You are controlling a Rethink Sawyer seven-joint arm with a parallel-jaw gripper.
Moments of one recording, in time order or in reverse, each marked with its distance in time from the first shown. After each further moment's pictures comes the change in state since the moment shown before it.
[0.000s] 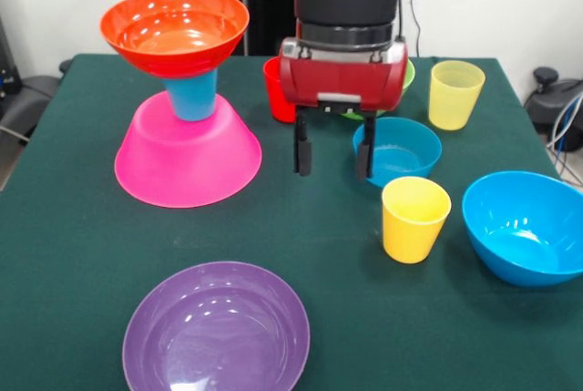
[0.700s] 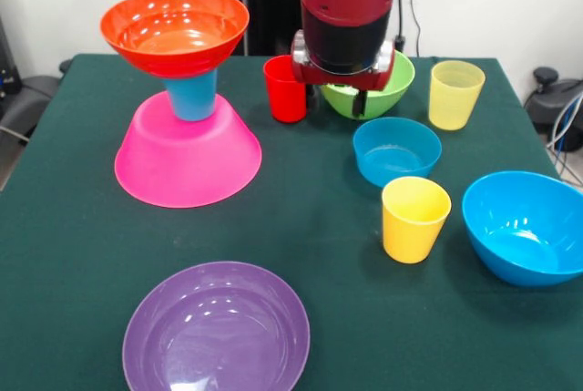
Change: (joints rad) arm -0.030 0.130 0.063 -0.001 0.040 0.573 -0.074
